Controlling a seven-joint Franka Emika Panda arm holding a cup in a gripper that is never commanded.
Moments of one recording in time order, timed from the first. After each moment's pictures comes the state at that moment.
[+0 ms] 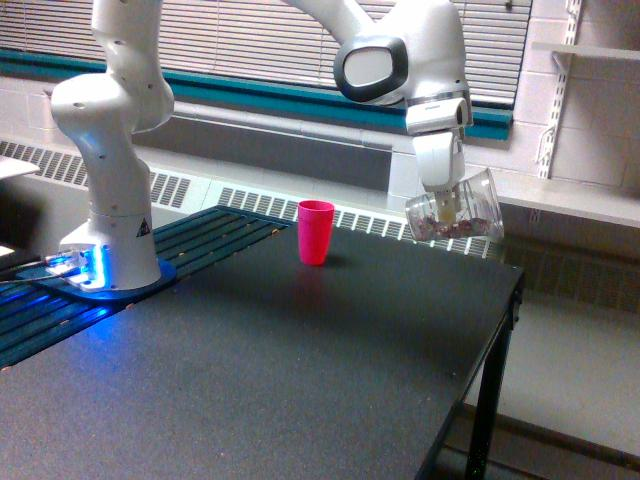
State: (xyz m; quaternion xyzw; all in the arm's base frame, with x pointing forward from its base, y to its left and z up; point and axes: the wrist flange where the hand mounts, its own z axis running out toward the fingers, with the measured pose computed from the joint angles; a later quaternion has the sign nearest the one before) arm 0.602 -0.008 0.368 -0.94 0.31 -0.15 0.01
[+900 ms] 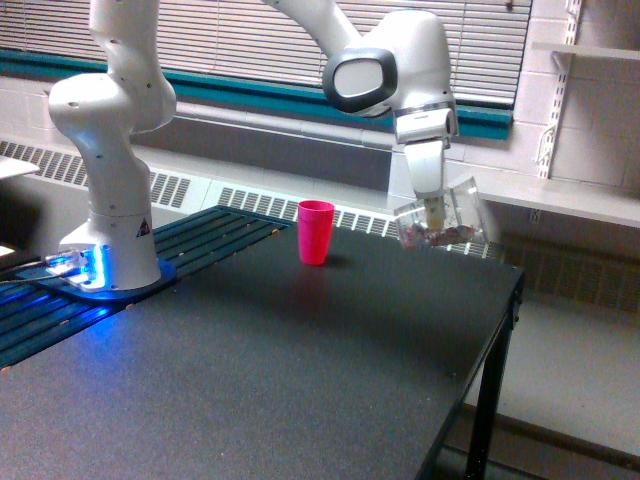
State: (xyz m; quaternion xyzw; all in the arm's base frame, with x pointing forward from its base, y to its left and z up) arm 0.574 0.008 0.345 -0.95 0.26 -0.16 0.00
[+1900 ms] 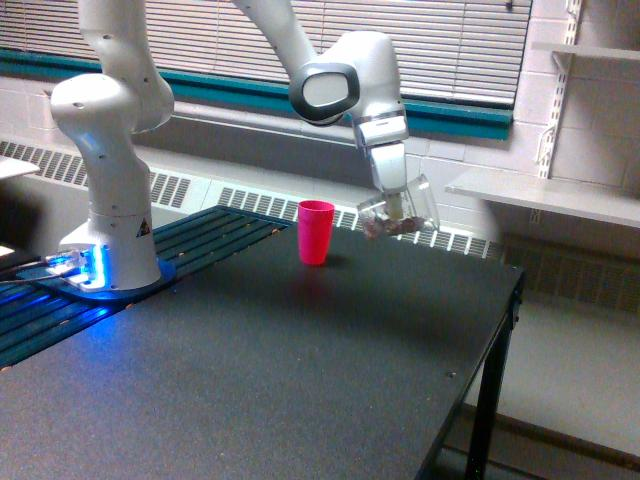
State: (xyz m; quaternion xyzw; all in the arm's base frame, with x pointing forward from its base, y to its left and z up) arm 0.475 0.101 0.316 -0.97 0.15 -0.17 0.00
